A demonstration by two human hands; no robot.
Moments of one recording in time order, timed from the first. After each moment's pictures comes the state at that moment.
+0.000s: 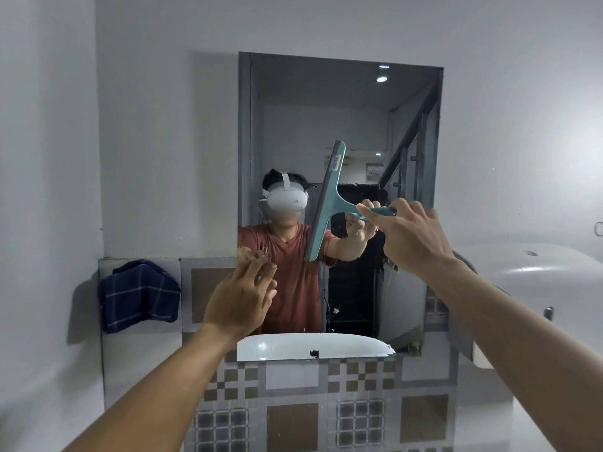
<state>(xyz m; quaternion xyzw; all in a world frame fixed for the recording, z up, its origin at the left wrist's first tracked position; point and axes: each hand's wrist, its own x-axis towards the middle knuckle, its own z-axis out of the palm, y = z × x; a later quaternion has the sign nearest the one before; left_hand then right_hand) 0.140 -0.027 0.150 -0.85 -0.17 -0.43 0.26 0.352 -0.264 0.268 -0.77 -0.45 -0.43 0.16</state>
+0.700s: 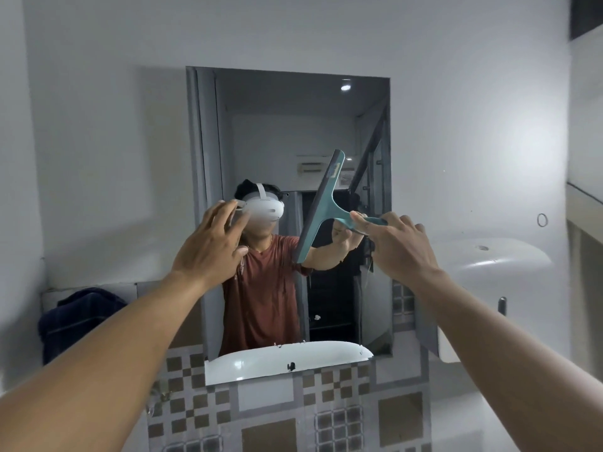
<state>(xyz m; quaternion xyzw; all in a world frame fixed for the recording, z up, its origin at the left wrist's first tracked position) 0.162 -0.033 0.265 -0.85 -0.18 -0.43 0.26 0.394 -0.289 0.254 -0.79 -0.41 -0.41 0.20</state>
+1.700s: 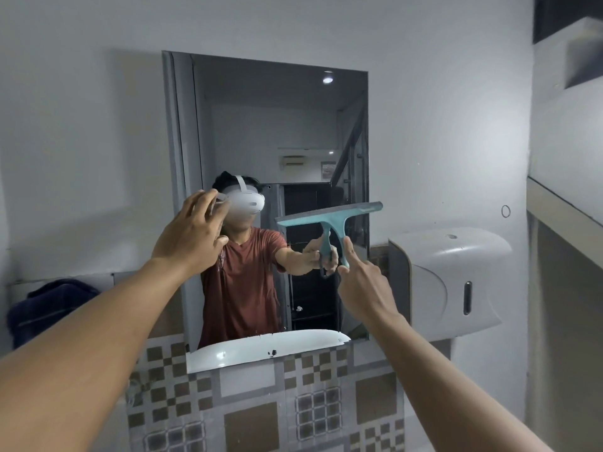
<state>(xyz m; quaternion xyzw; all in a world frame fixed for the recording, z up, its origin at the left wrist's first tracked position) 0.160 -0.037 0.267 -0.85 -0.17 -0.43 0.26 0.346 -0.280 0.182 -0.82 -0.35 -0.24 0.38</state>
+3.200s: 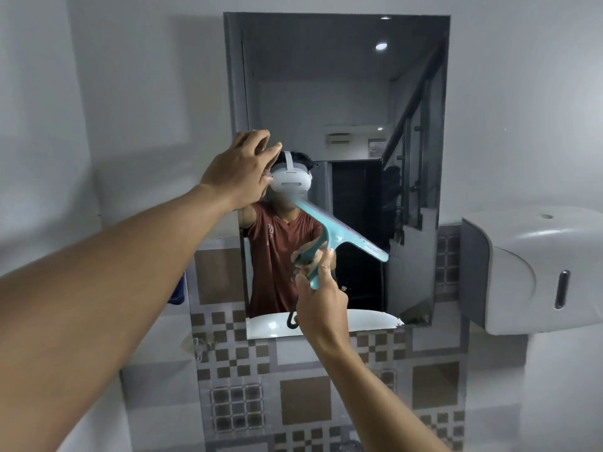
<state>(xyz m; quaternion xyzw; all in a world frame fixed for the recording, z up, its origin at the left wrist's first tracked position) 0.144 -0.023 0.327 -0.84 -0.18 -0.40 0.31 0.215 -0.180 0.132 -0.66 -0.38 0.01 0.65</state>
